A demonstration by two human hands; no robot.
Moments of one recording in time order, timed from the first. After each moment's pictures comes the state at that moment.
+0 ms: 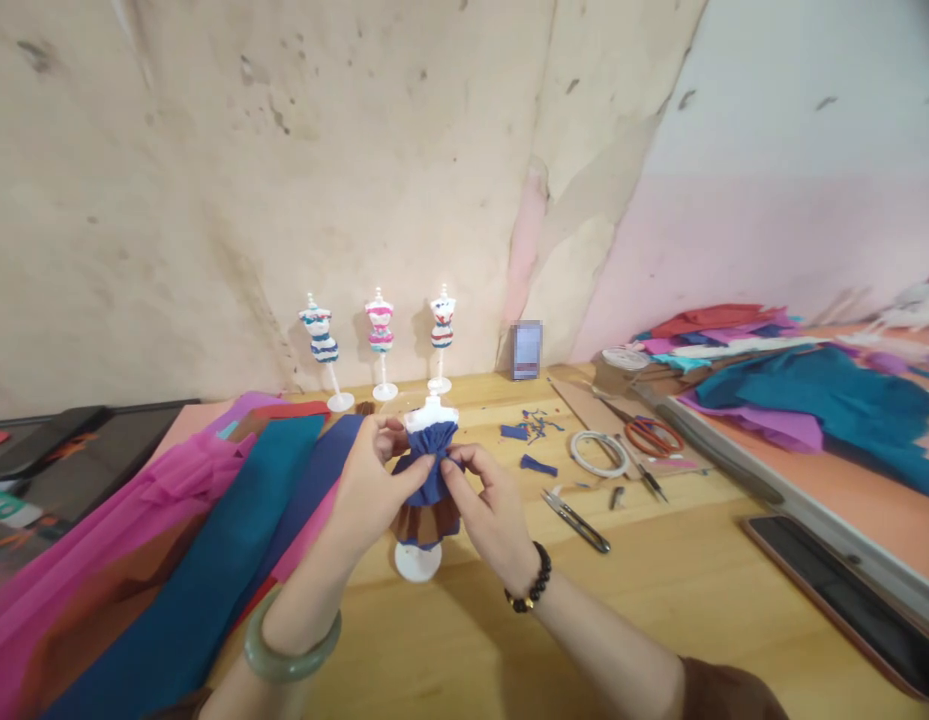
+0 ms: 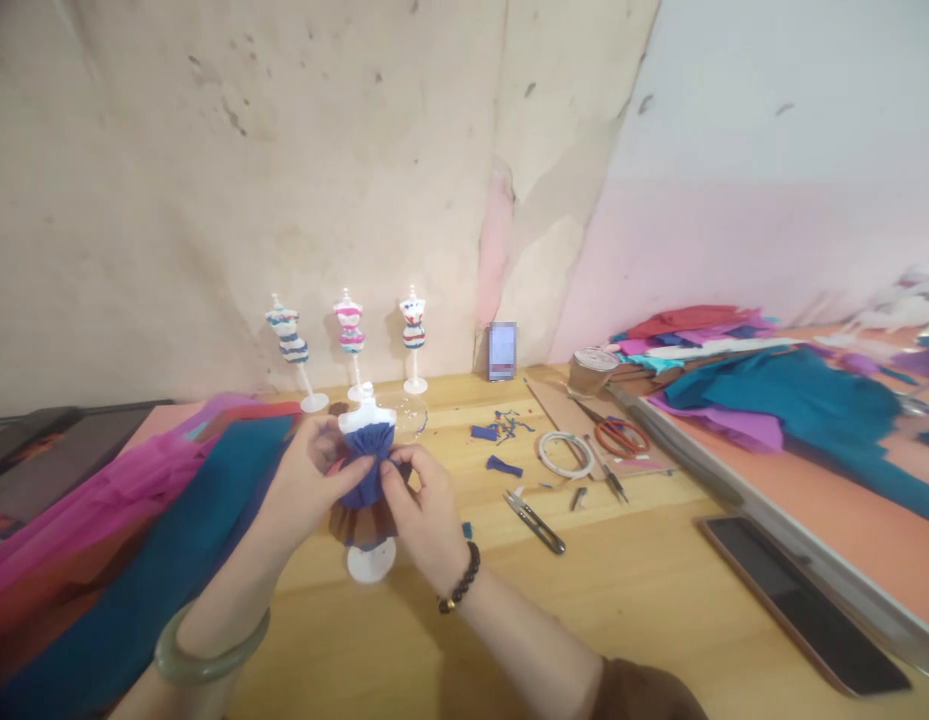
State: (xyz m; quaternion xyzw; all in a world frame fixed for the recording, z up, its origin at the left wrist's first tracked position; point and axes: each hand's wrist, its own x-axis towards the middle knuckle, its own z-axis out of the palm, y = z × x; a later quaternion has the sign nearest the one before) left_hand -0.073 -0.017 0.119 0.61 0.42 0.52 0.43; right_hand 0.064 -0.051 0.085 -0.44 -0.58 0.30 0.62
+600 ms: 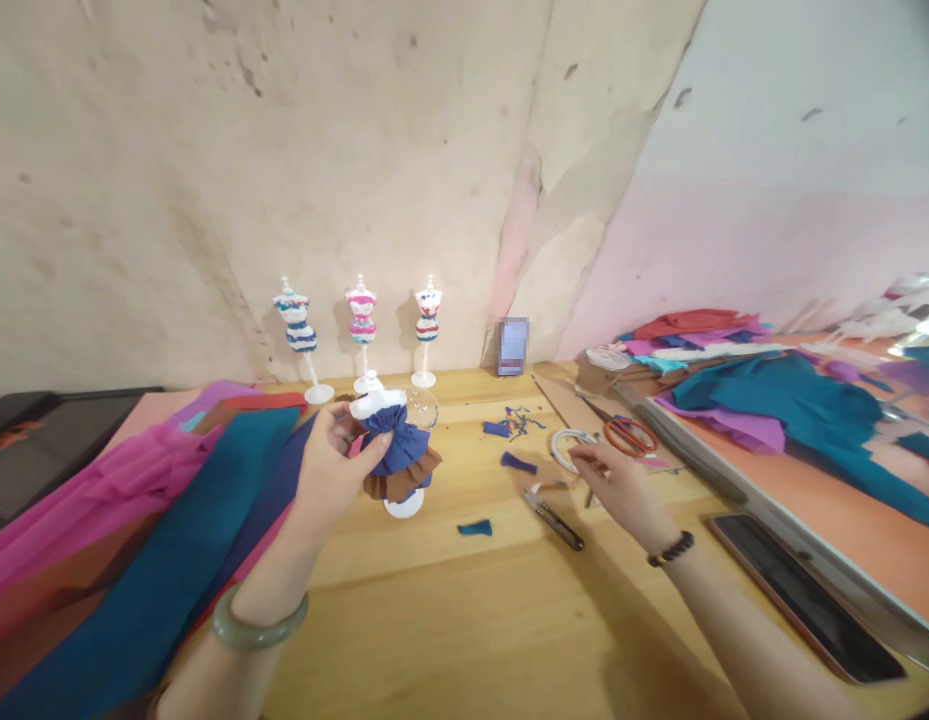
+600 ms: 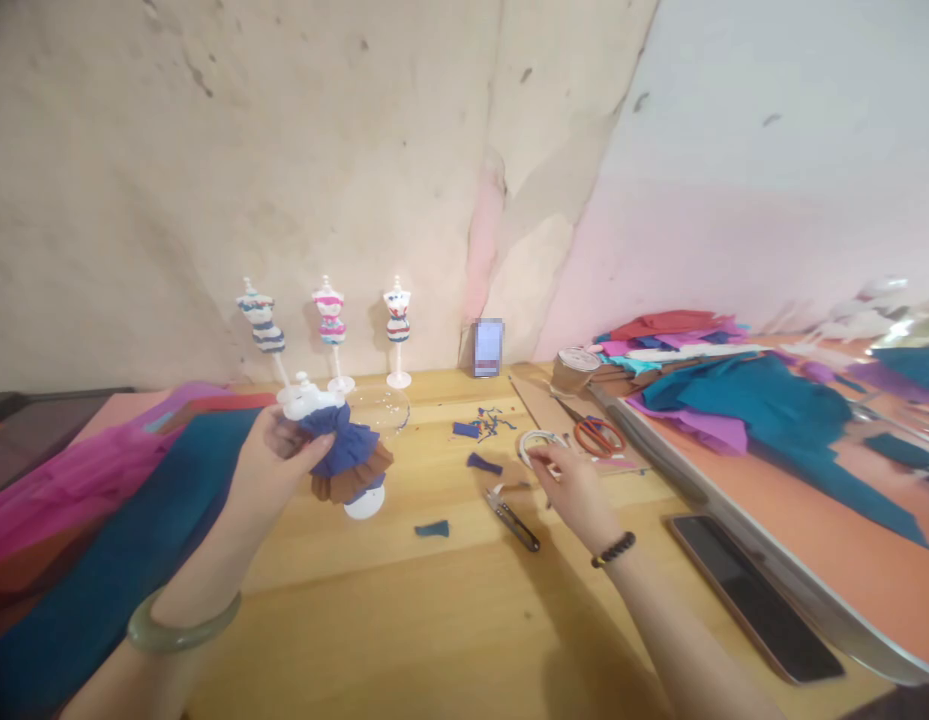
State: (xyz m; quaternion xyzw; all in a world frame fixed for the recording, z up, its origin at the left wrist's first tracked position) left_hand -0.077 0.009 0.107 0.56 0.43 0.59 0.39; right_hand 0.288 -0.045 0.026 -0.62 -0.65 0.07 0.44
